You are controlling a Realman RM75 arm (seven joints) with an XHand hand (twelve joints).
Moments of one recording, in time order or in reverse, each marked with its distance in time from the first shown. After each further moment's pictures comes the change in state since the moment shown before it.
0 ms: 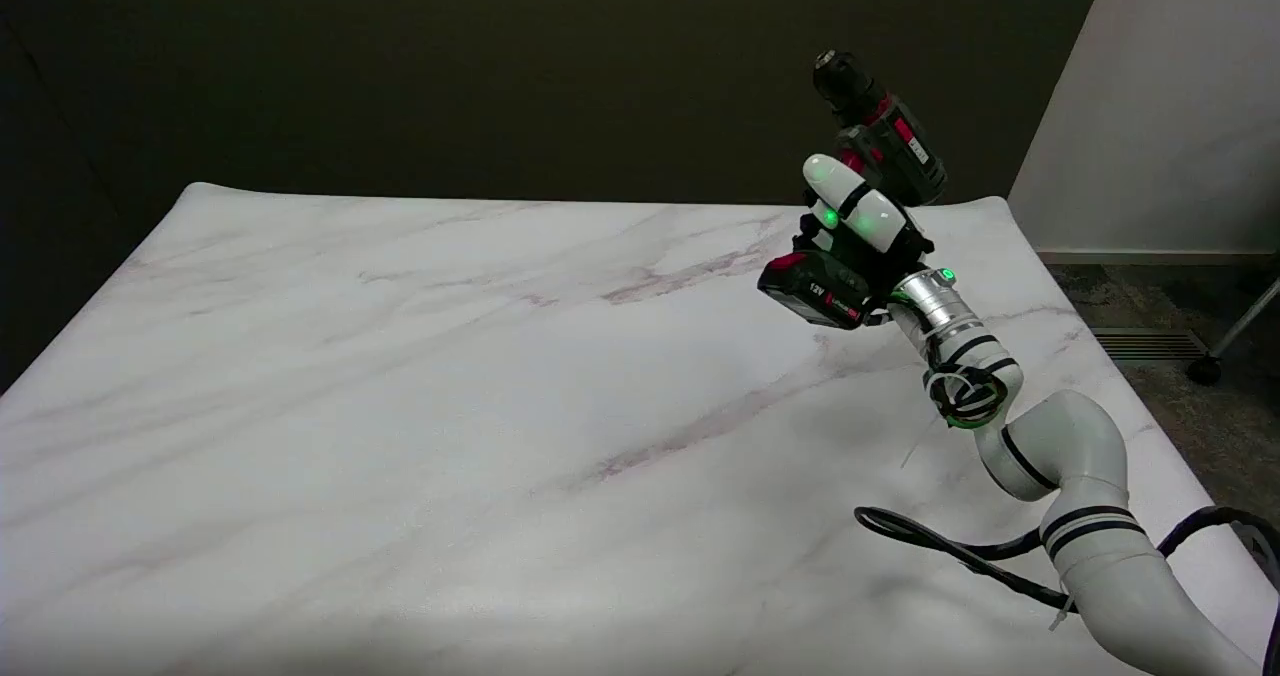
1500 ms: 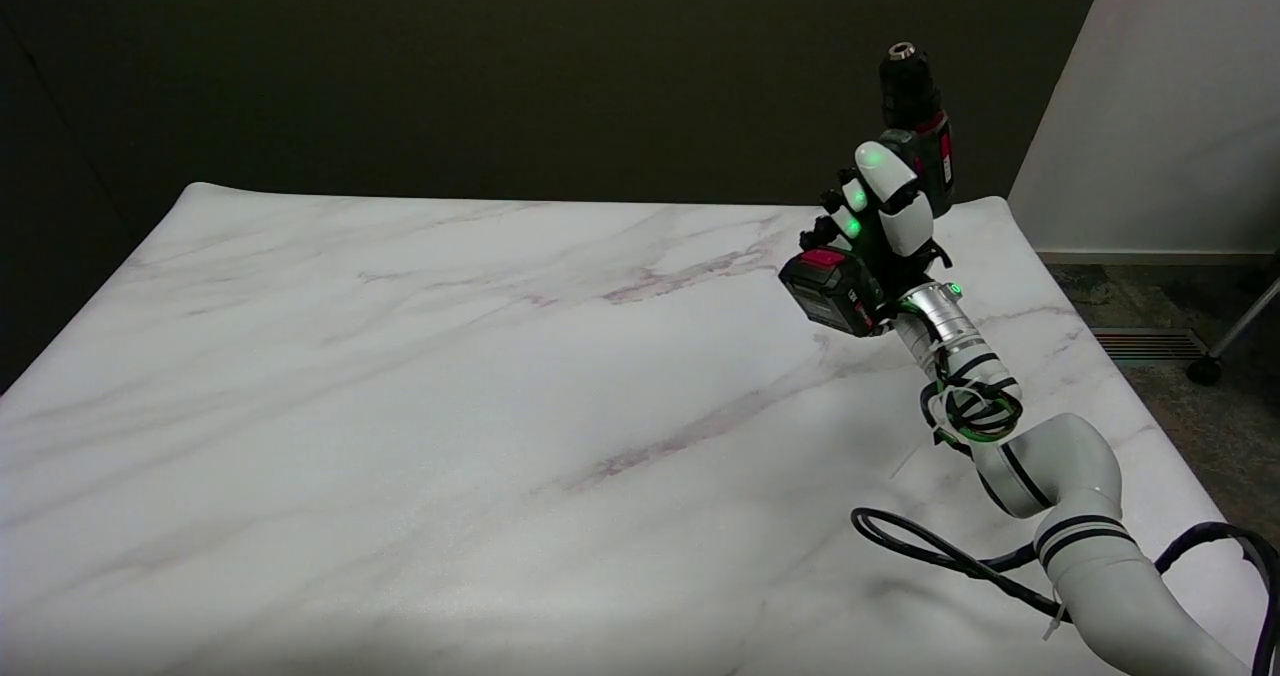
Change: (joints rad) arm 0.011 -0.016 0.038 -0.120 0.177 -0.173 -0.024
